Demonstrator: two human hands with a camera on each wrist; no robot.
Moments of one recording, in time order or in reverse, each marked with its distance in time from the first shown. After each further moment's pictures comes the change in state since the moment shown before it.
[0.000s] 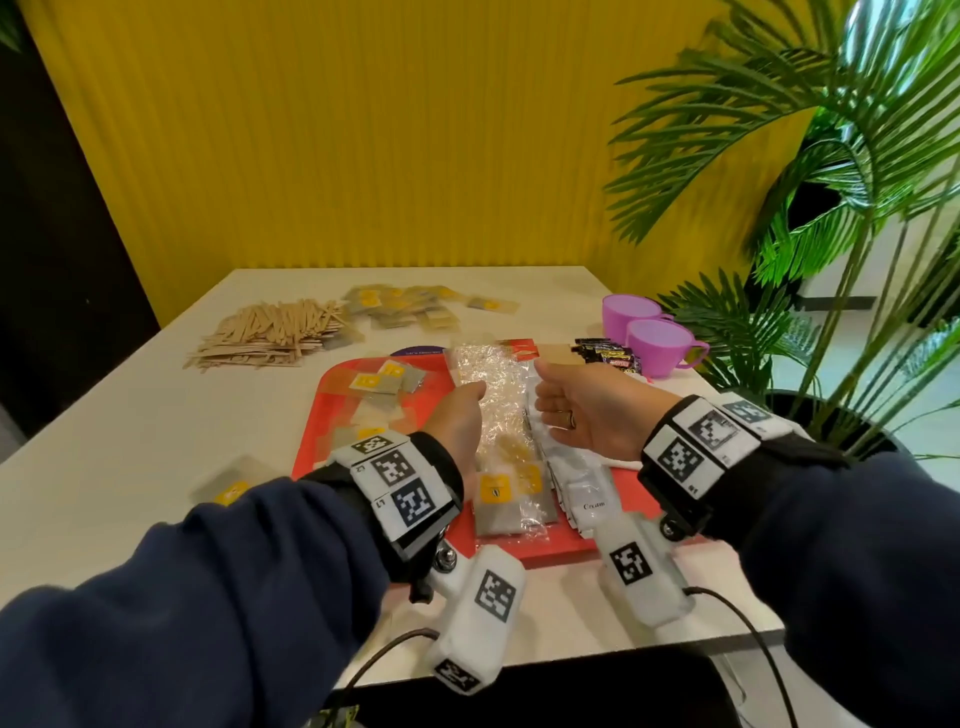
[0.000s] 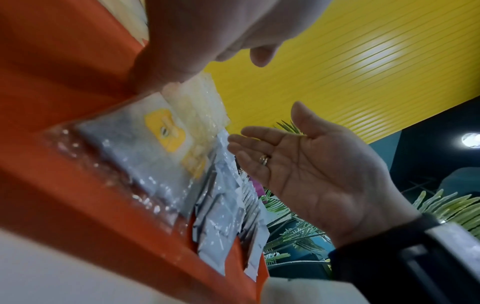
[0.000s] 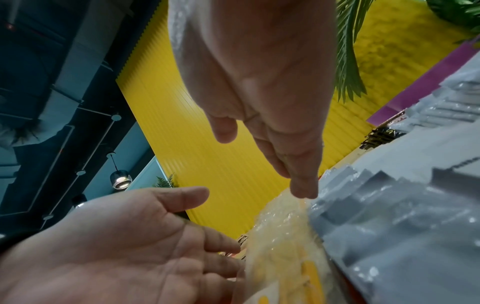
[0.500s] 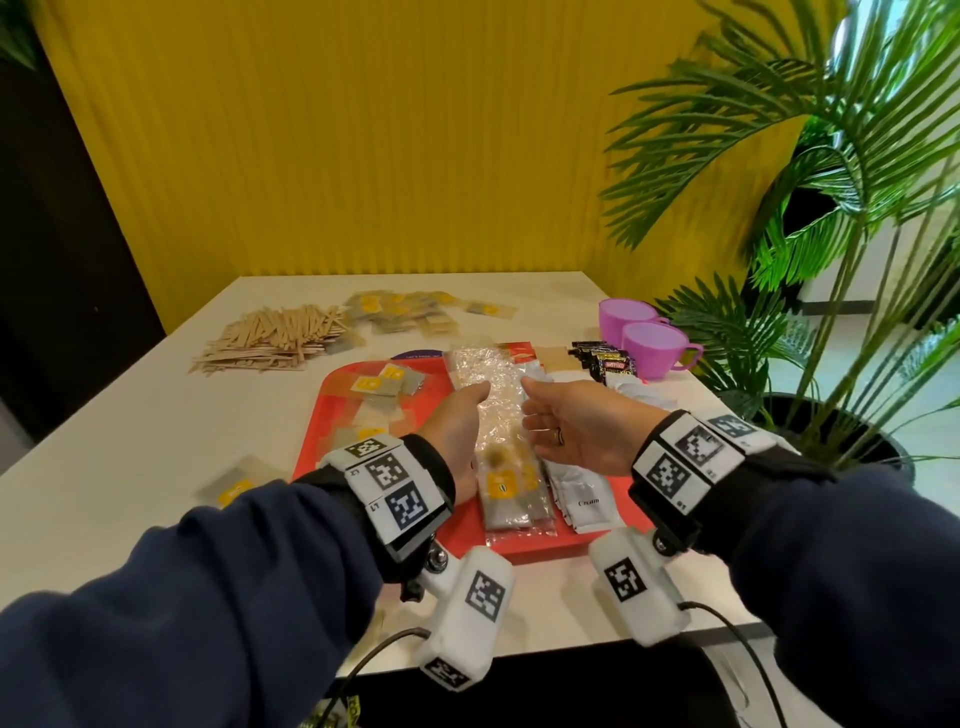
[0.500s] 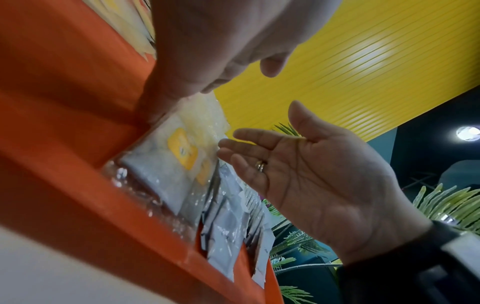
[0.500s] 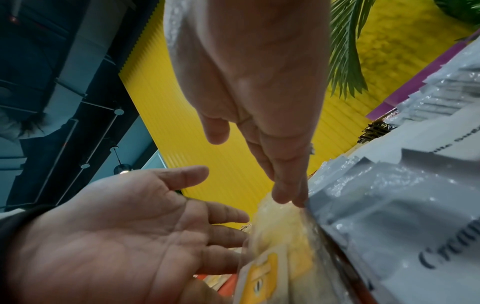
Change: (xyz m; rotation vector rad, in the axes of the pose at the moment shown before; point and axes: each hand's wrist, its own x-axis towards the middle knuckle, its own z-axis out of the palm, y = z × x) left_hand -0.014 -0.003 0.000 0.009 -0.065 -0.053; right_hand -0.004 0.011 0.008 0.065 -0.050 0.033
